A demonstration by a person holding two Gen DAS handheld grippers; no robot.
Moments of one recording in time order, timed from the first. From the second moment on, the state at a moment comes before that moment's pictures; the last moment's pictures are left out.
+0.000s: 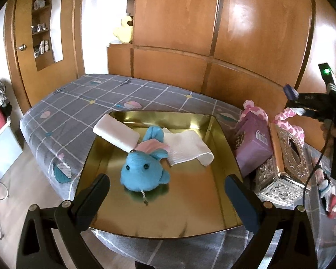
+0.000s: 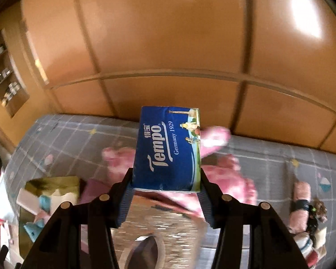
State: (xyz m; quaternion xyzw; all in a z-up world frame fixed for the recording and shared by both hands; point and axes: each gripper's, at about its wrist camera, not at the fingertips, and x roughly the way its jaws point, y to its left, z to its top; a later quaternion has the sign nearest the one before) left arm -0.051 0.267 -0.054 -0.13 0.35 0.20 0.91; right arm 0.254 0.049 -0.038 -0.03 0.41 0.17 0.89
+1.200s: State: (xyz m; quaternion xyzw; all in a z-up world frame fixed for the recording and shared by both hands) left arm -0.067 0.316 -0.068 -0.17 0.34 0.26 0.89; right arm 0.100 0.196 -0.133 -0.21 0.48 0.36 0.77
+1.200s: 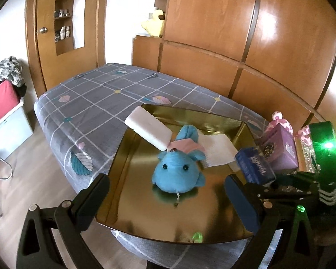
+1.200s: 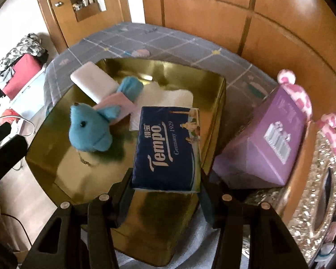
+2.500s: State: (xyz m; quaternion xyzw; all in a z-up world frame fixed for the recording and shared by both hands) left arm -0.064 0.282 -0.055 -0.13 0.33 0.22 0.91; right arm 0.064 0.100 -0.057 -0.17 0.33 0.30 0.88
